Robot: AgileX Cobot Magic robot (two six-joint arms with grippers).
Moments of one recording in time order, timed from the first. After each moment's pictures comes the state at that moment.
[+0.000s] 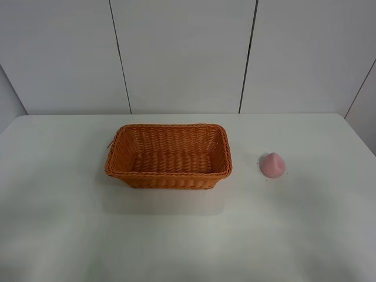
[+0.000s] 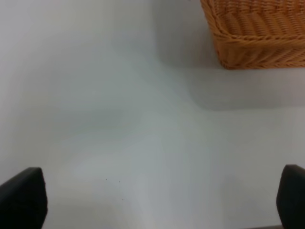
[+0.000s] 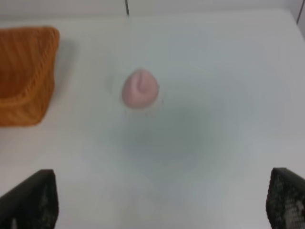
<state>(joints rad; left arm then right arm) -0.02 -0.01 -0.49 -0.02 1.05 0.05 0.06 0.04 -0.49 0.01 1.03 0.04</state>
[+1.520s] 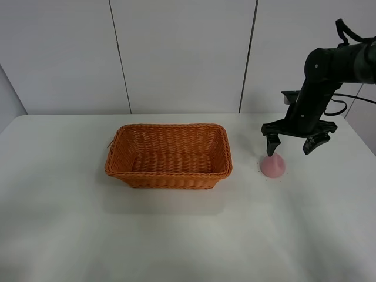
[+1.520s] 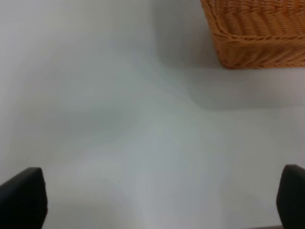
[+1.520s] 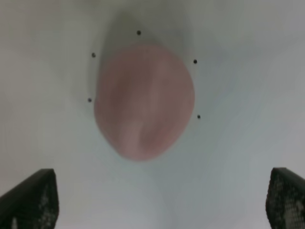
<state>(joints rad) -0.02 -0.01 -0.49 -0.02 1.05 0.05 0.11 2.03 -1.51 0.01 1.05 0.03</state>
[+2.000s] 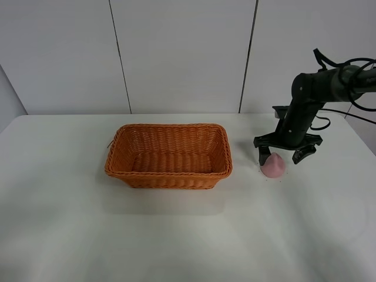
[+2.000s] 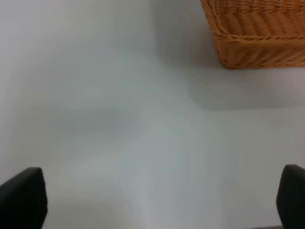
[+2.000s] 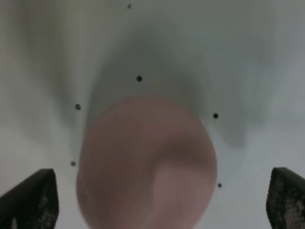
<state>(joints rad) -0.02 -0.01 -0.49 -0.02 1.05 0.05 0.11 2.16 -1.51 0.02 0.91 0.03</state>
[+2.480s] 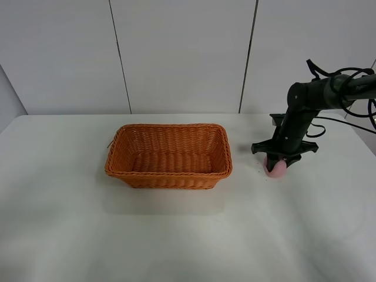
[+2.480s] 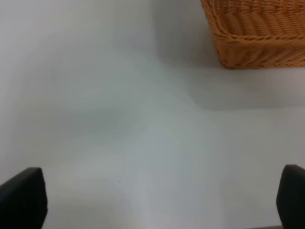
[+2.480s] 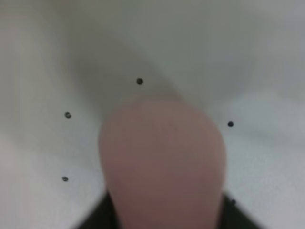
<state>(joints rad) -0.02 -0.01 -0.49 -0.02 1.05 0.05 0.11 2.22 -1.51 0.03 0.89 0.04</state>
